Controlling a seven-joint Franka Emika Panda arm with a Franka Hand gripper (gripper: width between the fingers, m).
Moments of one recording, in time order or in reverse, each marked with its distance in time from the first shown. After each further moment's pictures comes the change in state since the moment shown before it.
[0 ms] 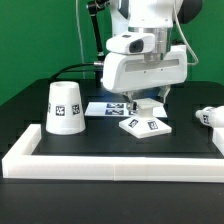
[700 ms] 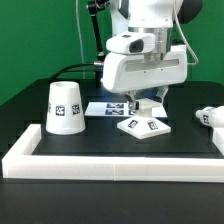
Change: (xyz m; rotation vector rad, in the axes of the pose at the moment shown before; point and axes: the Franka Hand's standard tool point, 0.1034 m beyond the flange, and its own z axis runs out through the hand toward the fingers) arm 0.003 0.000 0.000 -0.004 0.007 0.028
